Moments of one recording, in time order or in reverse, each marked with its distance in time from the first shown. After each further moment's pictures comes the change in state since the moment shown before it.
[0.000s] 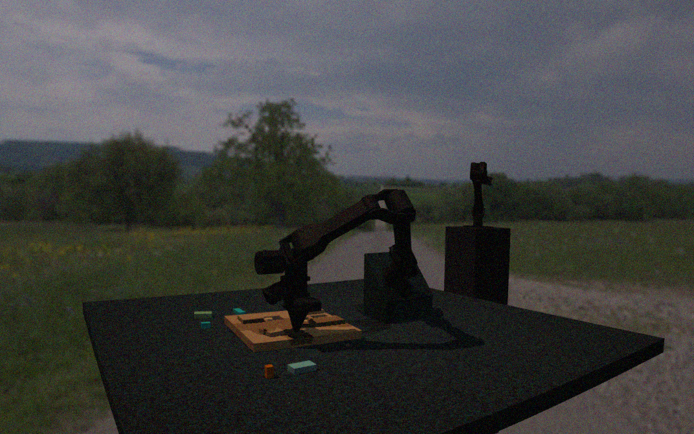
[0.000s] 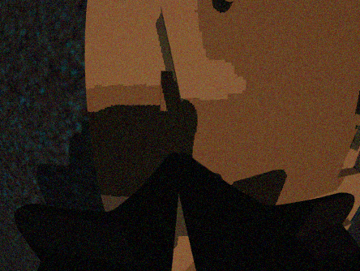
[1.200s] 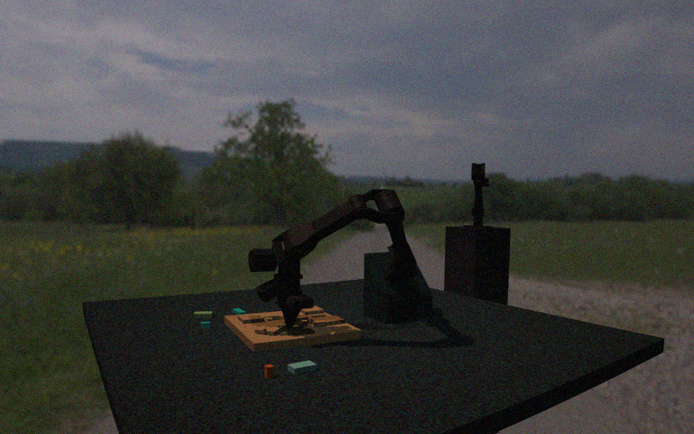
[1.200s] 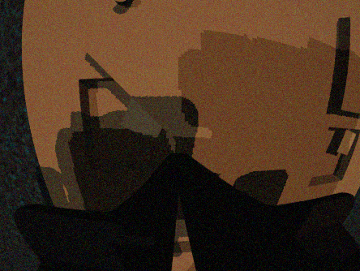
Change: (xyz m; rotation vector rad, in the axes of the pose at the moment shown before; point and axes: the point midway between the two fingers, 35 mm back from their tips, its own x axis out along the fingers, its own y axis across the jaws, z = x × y) arm 0.001 -0.041 0.003 -0.001 0.000 -0.001
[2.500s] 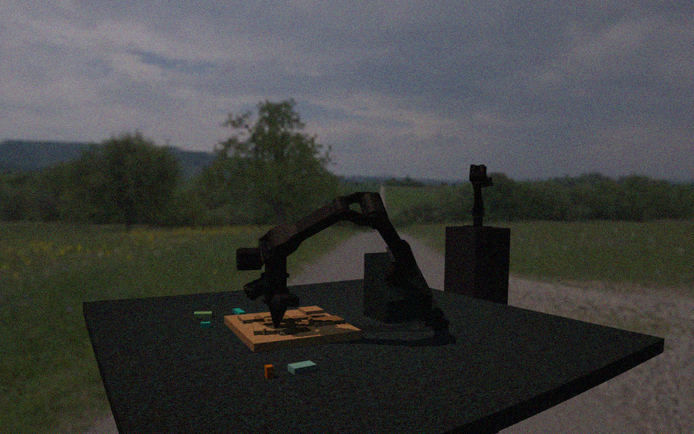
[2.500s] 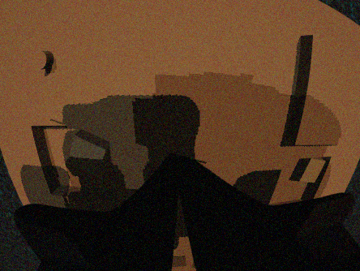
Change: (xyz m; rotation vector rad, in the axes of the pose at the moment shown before) arm 0.000 -0.036 0.024 0.002 0.002 -0.001
